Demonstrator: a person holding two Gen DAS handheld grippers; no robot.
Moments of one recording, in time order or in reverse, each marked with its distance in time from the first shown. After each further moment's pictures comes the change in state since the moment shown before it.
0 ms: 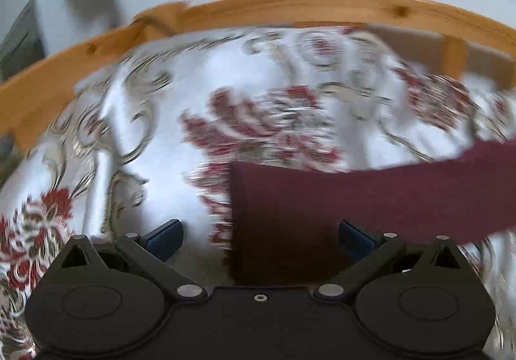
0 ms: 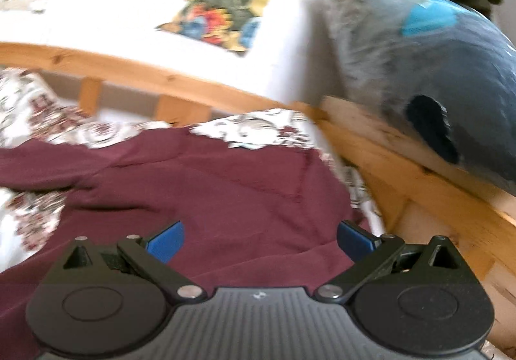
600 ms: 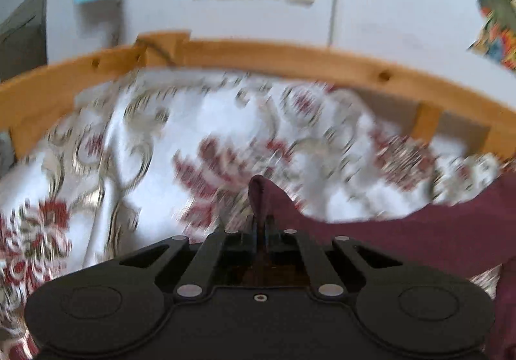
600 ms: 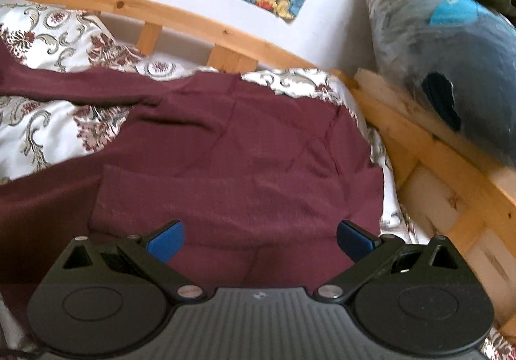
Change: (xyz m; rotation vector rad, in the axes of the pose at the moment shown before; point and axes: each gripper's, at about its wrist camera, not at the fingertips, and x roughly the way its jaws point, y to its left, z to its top) left arm -0.052 -0.003 0.020 -0.099 -0.144 -0.143; right arm -0.058 0.008 -0.052 -0.080 0.138 0.050
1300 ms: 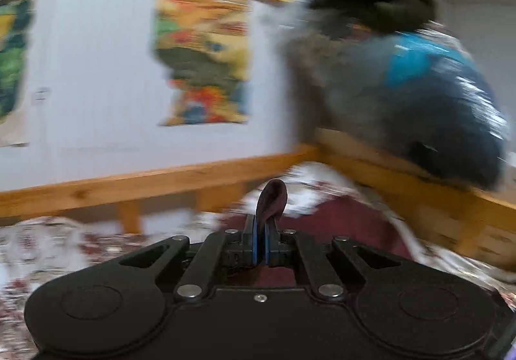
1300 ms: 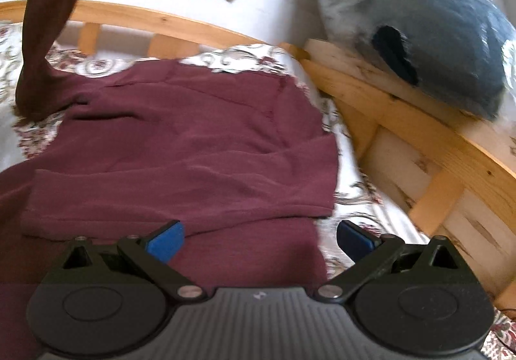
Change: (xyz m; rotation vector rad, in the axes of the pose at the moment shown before) left arm -0.170 -0.219 0.003 0.380 -0.234 -0.765; right arm 0.026 -0.058 -0.014 0.129 0.045 -0.128
